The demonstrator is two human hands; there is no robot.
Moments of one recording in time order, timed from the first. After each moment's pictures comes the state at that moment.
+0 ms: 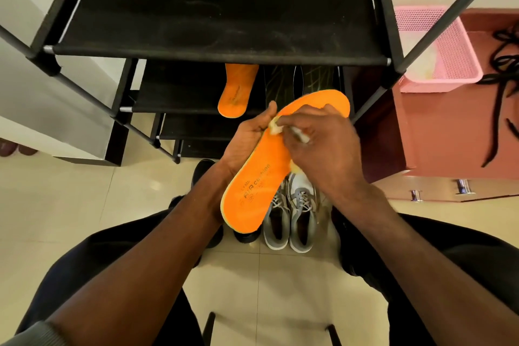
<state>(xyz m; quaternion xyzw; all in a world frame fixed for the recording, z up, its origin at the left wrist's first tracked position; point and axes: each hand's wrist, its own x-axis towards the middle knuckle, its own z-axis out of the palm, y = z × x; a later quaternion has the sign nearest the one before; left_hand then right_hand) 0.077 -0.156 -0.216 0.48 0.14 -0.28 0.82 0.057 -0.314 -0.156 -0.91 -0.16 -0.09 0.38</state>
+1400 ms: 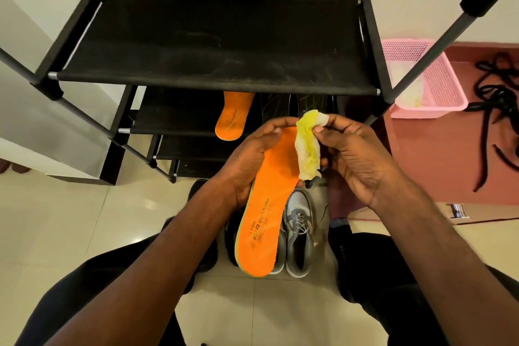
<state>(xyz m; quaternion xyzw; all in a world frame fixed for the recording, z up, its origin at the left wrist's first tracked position) 0.076 -0.173 -0.162 0.49 0.10 -0.24 0.83 0.100 -0.356 -0.143 -0.63 0.10 0.21 0.74</state>
